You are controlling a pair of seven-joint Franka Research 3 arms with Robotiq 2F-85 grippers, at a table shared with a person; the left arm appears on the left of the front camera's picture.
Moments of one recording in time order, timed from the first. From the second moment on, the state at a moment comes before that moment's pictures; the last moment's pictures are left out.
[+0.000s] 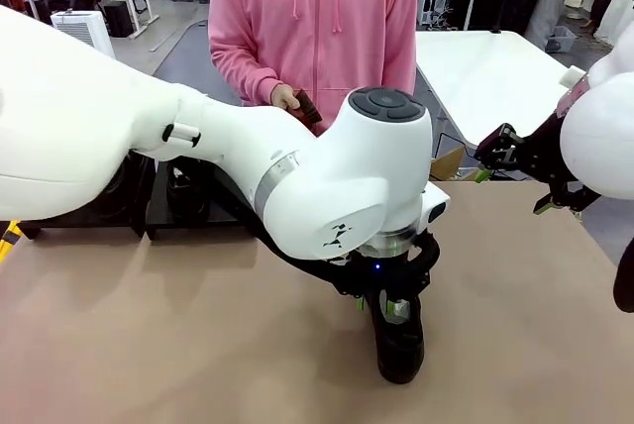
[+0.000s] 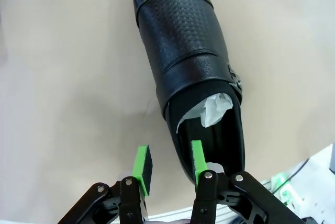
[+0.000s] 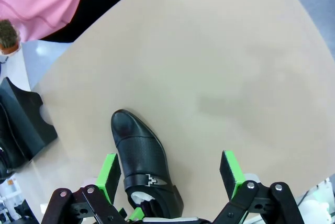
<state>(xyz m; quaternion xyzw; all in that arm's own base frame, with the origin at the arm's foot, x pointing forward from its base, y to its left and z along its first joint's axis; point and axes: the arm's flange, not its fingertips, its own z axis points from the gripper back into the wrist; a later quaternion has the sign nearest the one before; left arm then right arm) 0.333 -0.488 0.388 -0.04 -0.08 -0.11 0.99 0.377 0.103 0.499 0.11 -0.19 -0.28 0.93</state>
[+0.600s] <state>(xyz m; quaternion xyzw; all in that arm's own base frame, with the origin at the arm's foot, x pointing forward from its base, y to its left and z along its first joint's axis) 0.342 -0.499 0.354 -0.03 -0.05 -0.11 0.99 0.377 0.103 0.499 0.11 -0.19 -0.28 0.93</state>
